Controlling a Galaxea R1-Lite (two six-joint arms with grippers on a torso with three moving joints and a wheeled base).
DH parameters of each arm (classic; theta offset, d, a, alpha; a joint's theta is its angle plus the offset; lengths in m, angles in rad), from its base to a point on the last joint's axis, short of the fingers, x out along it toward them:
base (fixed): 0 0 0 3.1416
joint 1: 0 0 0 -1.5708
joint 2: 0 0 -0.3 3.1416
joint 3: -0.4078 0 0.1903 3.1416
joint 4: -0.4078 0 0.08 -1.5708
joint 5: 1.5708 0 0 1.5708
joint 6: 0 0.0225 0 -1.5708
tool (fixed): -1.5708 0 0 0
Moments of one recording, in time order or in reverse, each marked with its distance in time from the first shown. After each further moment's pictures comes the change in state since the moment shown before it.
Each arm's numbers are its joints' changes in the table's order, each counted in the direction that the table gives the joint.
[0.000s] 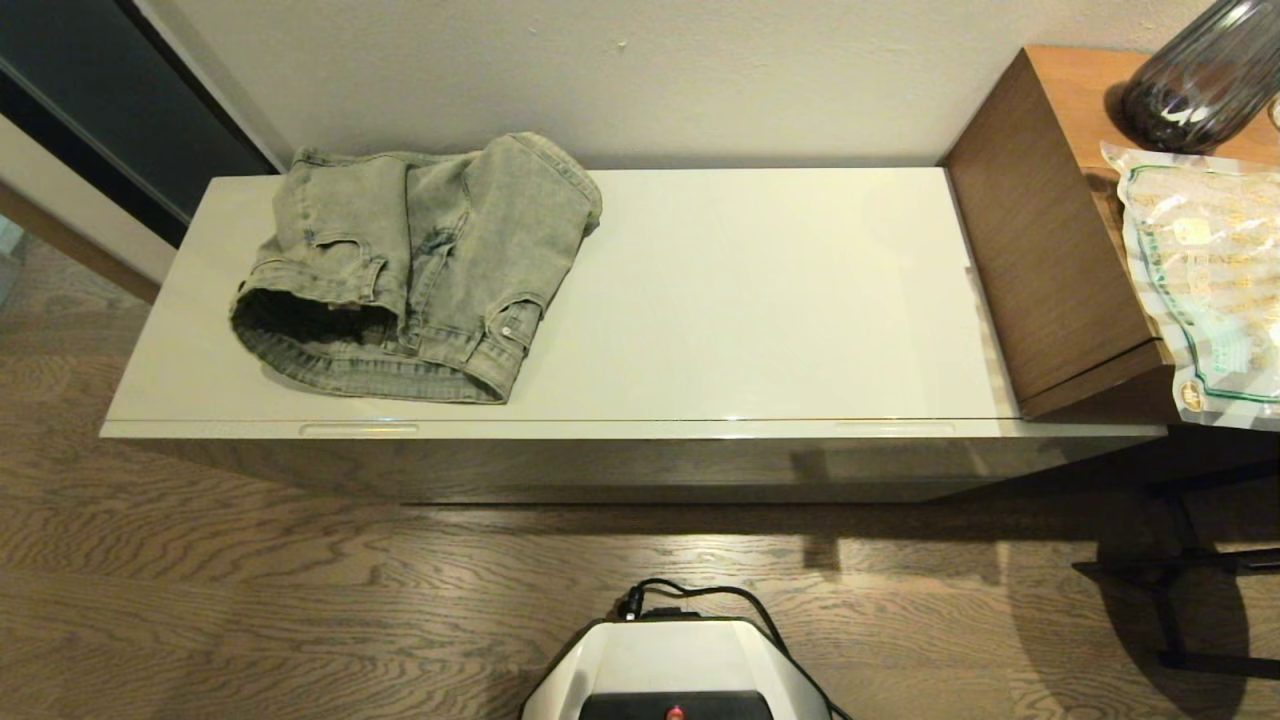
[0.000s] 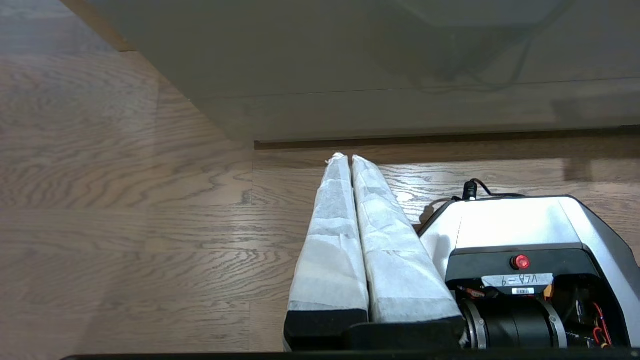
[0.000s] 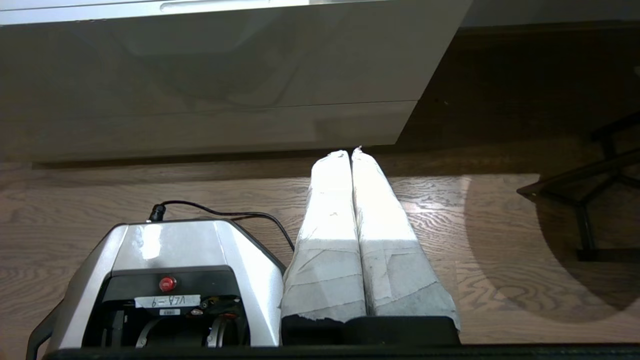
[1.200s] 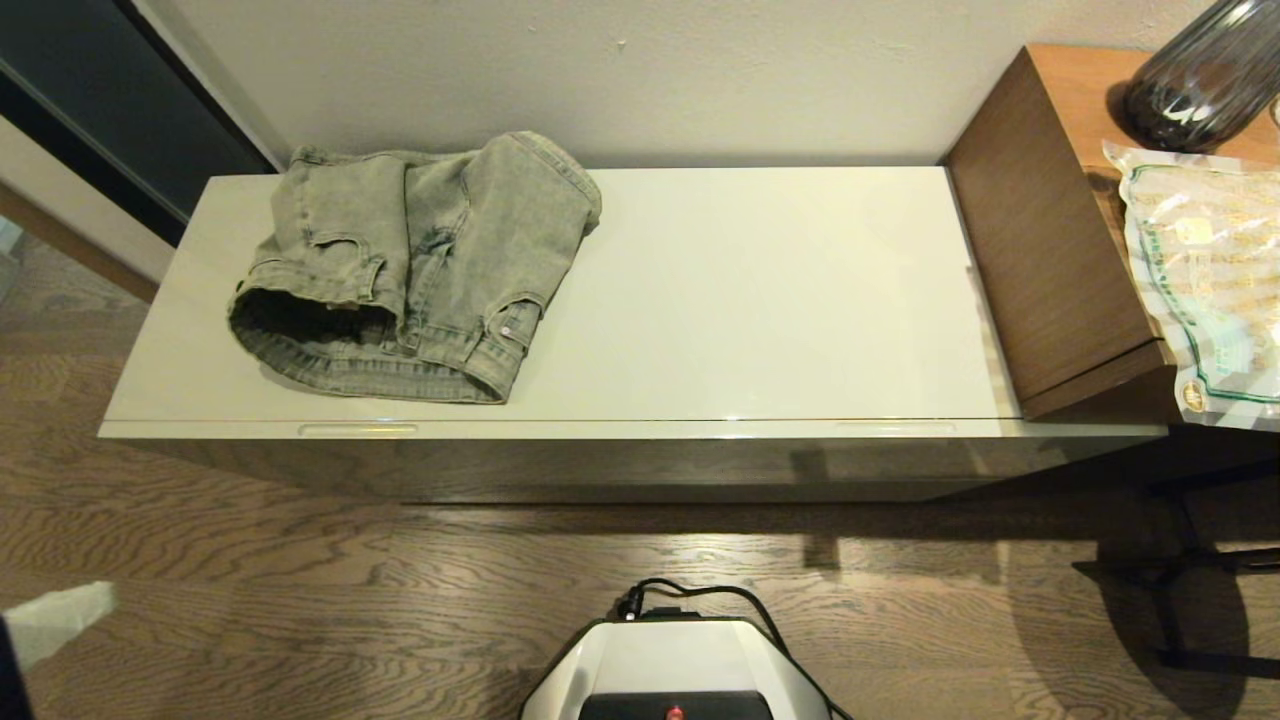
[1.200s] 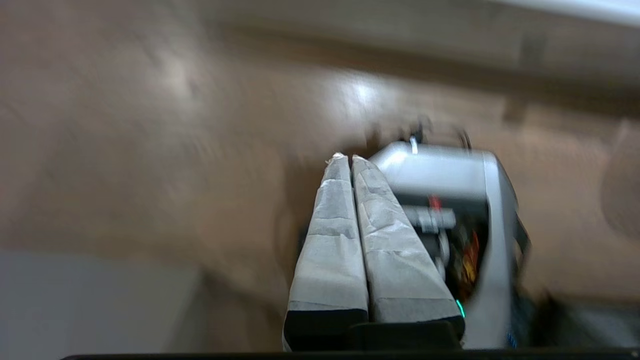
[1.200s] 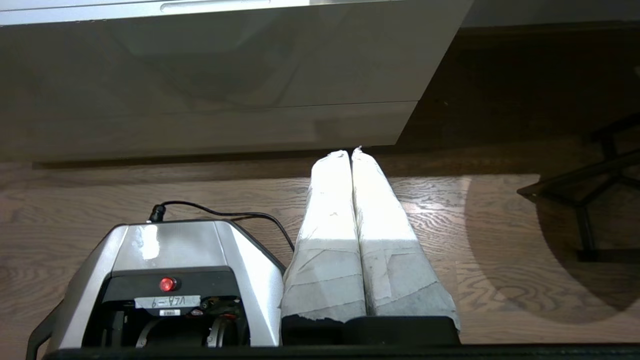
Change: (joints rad) left arm -0.001 -0.810 -0.676 -0.306 -0.053 -0.214; right arm 0.000 0.000 0.000 0.001 0.001 0.000
